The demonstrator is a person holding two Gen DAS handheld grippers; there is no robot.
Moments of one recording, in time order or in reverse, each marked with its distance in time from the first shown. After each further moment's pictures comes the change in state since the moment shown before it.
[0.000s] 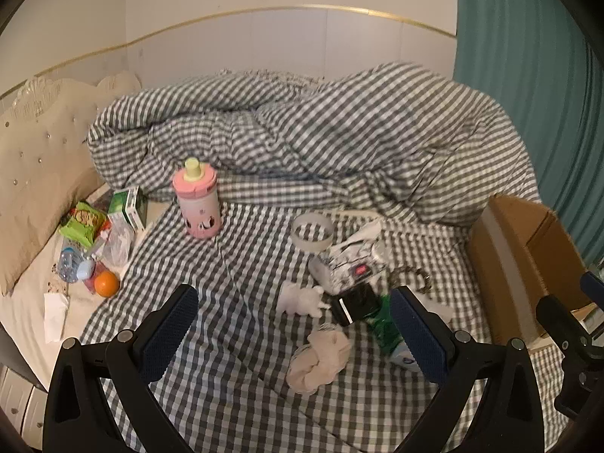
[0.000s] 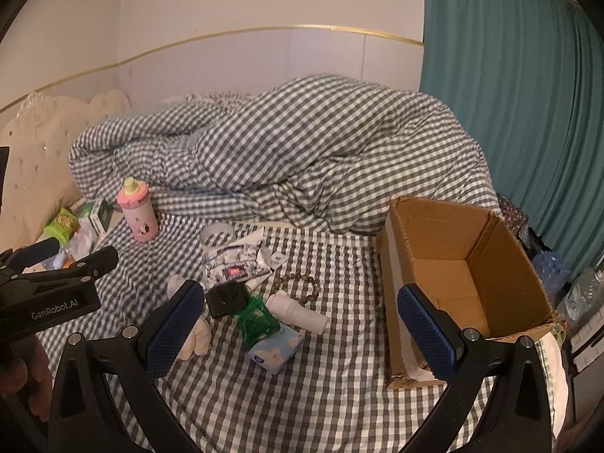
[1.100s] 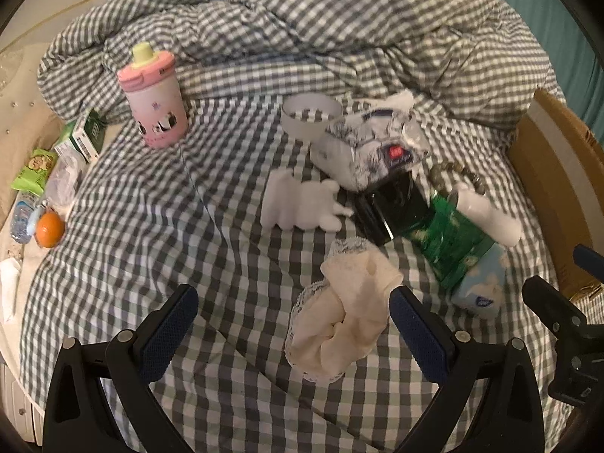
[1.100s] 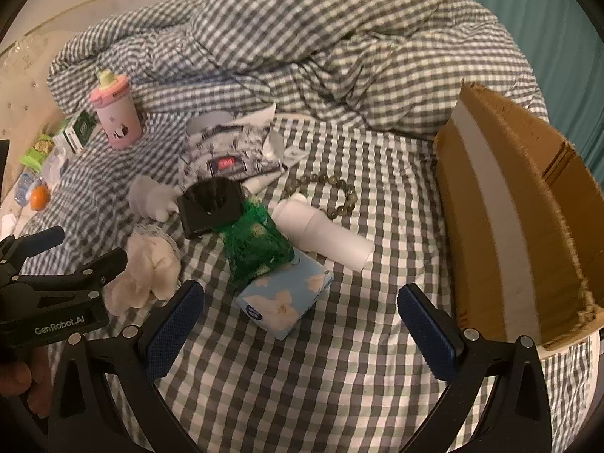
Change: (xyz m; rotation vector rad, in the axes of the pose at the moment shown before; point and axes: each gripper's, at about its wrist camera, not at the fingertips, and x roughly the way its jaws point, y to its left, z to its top) left arm 0.133 -0.004 -0.081 0.069 0.267 -0.014; right arm 0.139 0.018 -0.075 -0.056 0.299 0.039
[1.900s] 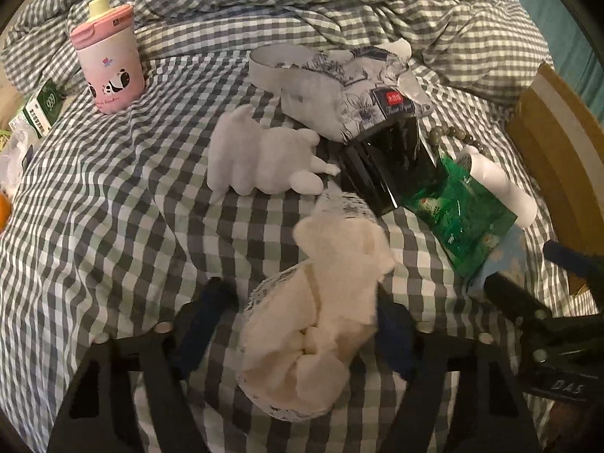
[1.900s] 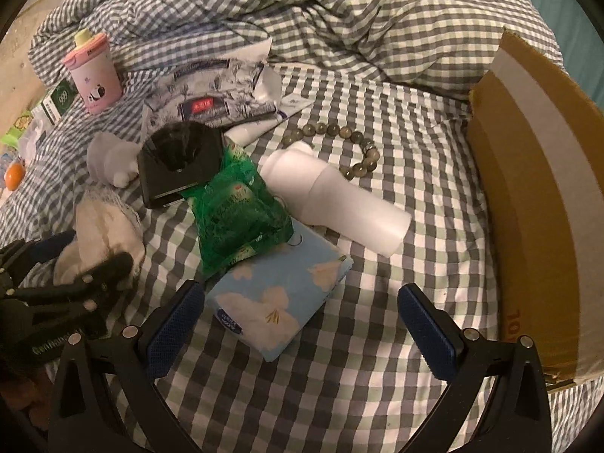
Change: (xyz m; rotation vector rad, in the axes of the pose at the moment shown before) left arm 0.053 -0.010 -0.012 0.000 0.063 -0.109; right arm 0.069 0.001 -0.009 -0.012 0.111 0.001
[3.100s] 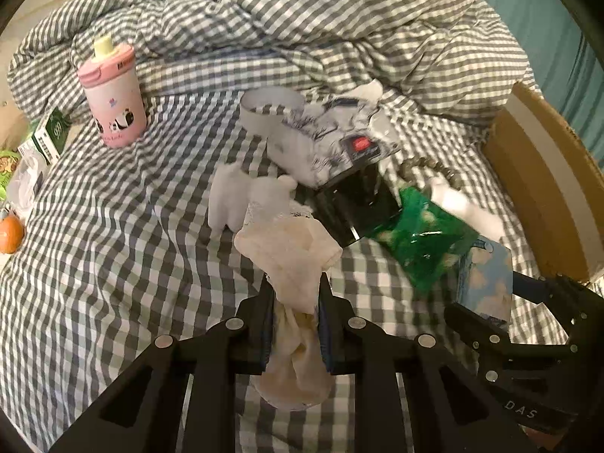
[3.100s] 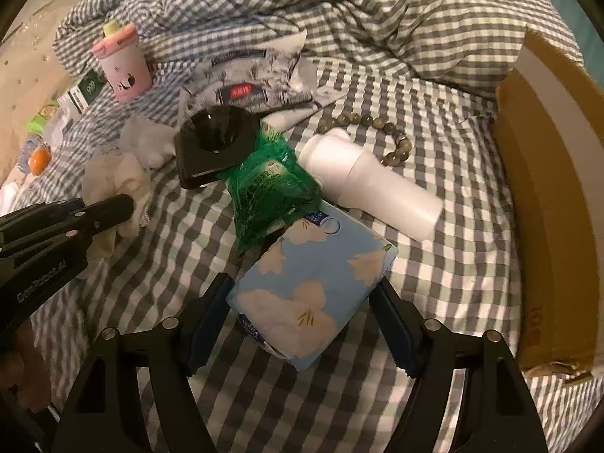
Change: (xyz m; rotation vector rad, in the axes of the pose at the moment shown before) left arm -0.040 -0.013 0.008 0.027 -0.090 -0.021; right arm -0.014 0.006 -0.009 -0.034 -0.005 0.099
